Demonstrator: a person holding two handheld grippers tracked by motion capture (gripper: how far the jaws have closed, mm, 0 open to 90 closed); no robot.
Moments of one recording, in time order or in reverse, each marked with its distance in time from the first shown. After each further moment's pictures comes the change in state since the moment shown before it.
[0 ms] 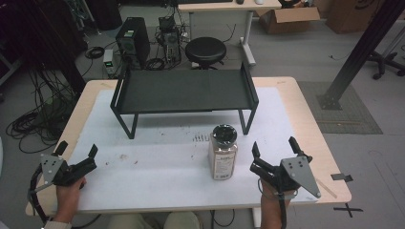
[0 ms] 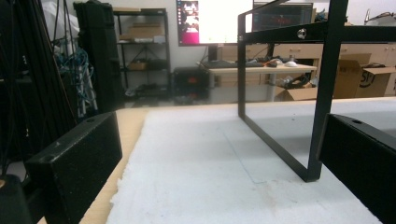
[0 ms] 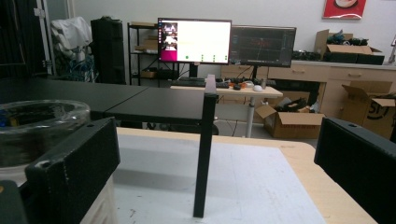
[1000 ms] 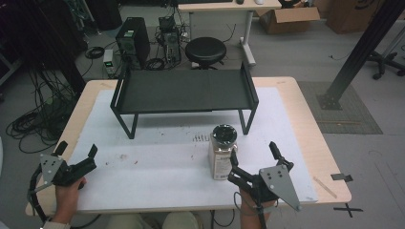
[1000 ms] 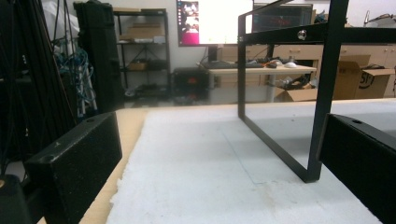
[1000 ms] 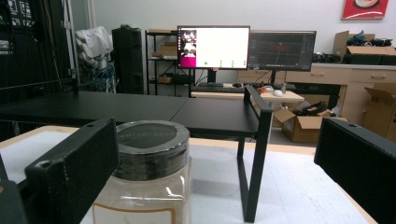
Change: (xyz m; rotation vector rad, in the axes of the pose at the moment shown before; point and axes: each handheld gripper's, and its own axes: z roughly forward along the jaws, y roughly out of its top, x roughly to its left) left arm 0.000 0.000 0.000 -0.004 0.000 -0.008; right arm 0.056 0.020 -0.020 -0.016 0.057 0.026
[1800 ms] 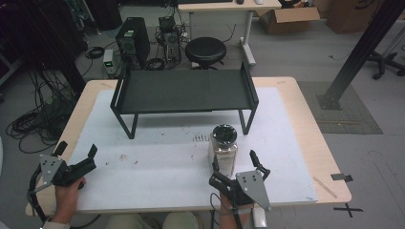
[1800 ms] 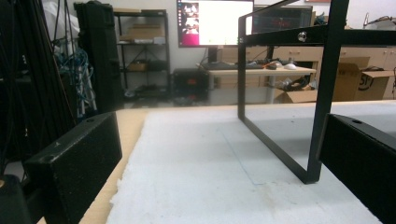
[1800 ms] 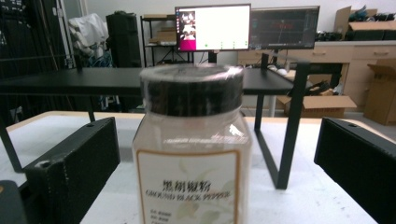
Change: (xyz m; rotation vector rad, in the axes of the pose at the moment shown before) left arm 0.000 0.000 0.000 -0.004 -0.001 -0.004; right arm 0.039 -0.041 0.012 0.057 -0.023 0.042
